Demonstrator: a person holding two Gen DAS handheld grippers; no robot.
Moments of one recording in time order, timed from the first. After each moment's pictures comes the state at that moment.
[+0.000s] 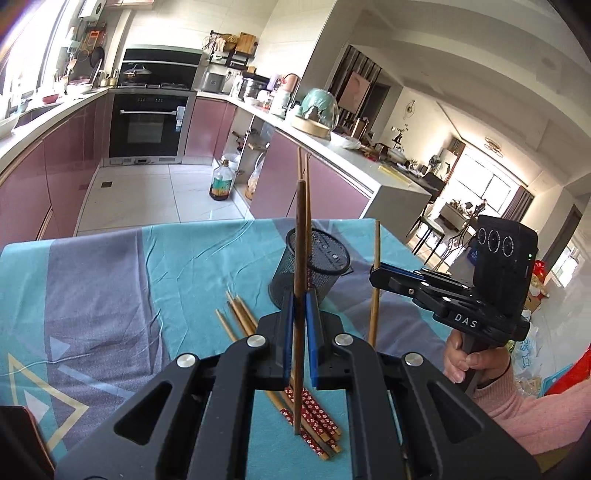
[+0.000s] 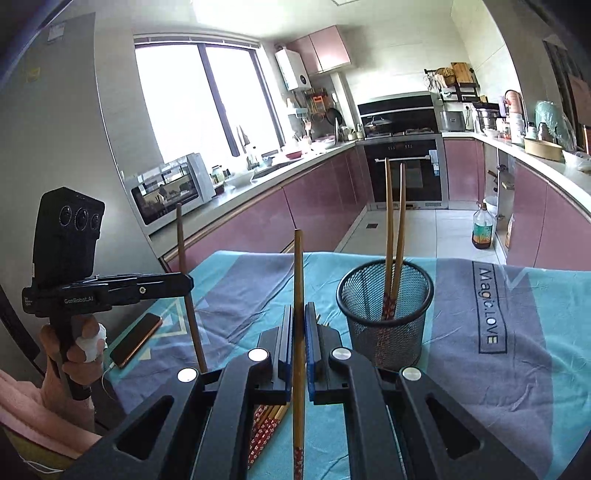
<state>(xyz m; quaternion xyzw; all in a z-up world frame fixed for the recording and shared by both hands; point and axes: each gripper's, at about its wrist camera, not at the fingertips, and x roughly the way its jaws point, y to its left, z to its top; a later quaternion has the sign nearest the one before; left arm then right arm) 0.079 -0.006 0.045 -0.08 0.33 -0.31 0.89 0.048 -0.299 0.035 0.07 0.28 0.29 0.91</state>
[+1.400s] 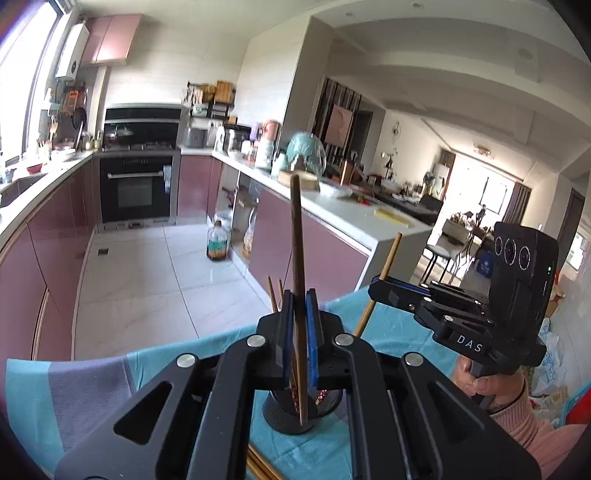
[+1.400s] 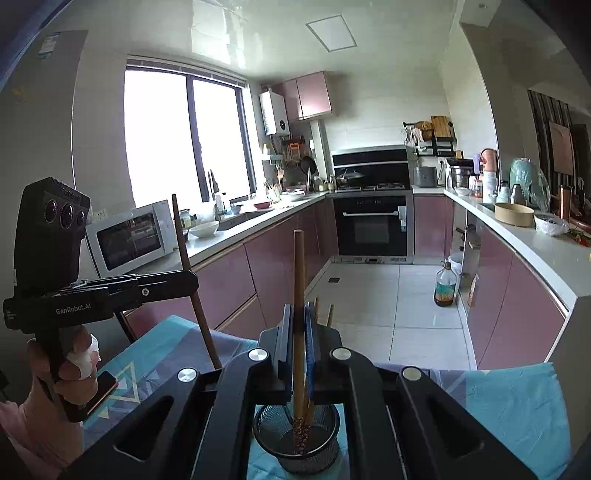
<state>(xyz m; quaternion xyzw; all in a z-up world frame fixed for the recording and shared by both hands) 0.157 -0.081 0.158 -0.04 0.25 -0.32 0.91 0.112 -0.337 0.098 0.04 0.20 0.23 0.95</state>
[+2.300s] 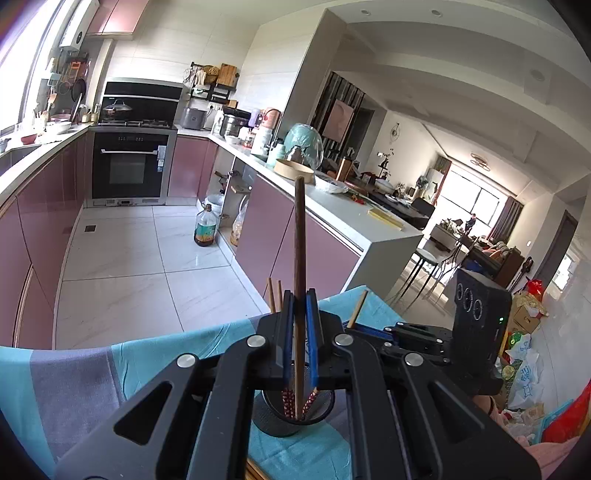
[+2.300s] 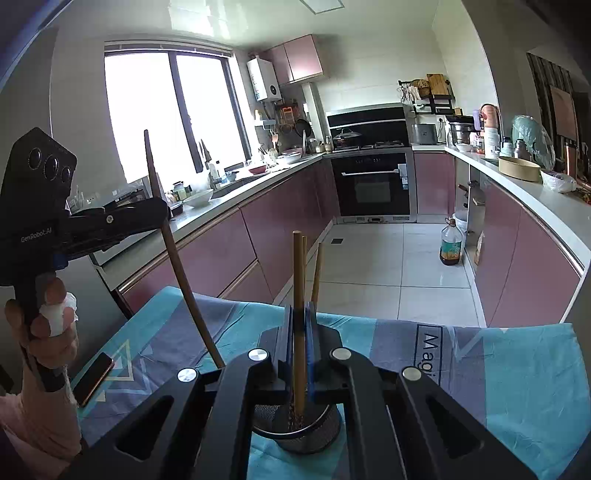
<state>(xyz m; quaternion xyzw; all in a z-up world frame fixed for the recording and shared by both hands) 0.194 -0.069 0.152 -0.08 0.27 -0.33 0.90 0.135 -0.337 0.062 0.06 0.27 0.23 0.93</state>
